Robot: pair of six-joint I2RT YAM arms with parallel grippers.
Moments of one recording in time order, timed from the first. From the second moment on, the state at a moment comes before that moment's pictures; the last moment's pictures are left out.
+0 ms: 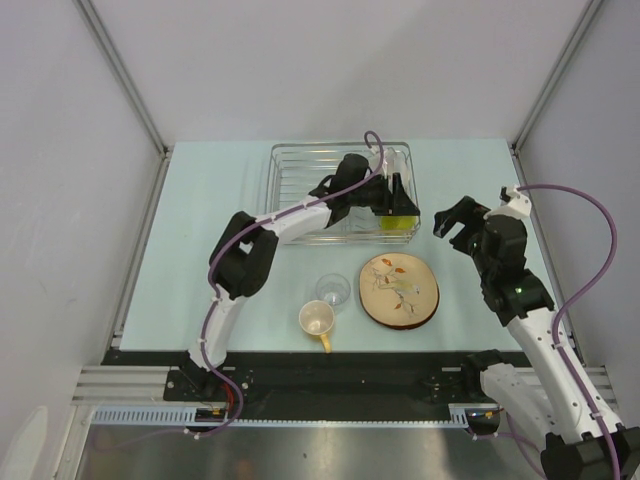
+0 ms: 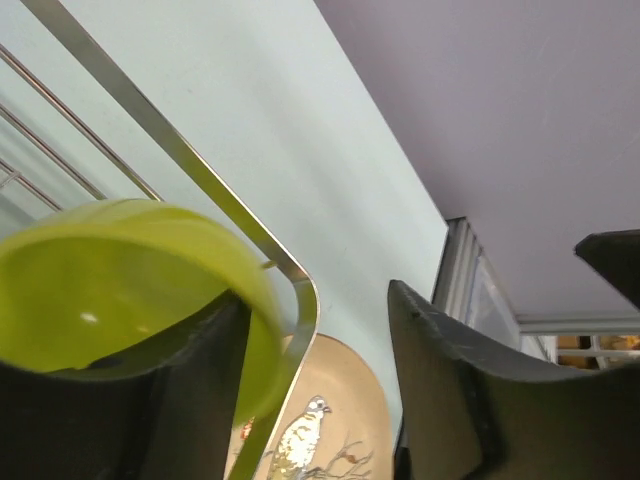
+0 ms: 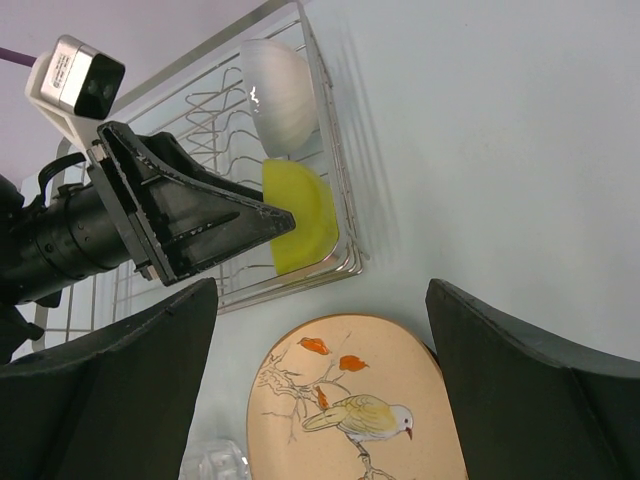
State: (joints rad) left arm -0.71 2.26 1.78 0.14 0.63 -0.69; right arm 0.24 0.77 0.77 -0.30 0.22 0.58
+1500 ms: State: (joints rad) left arm -0.52 1.12 1.19 -0.74 0.38 0.32; right arm 0.86 1.28 0.91 -0.35 0.18 0.51
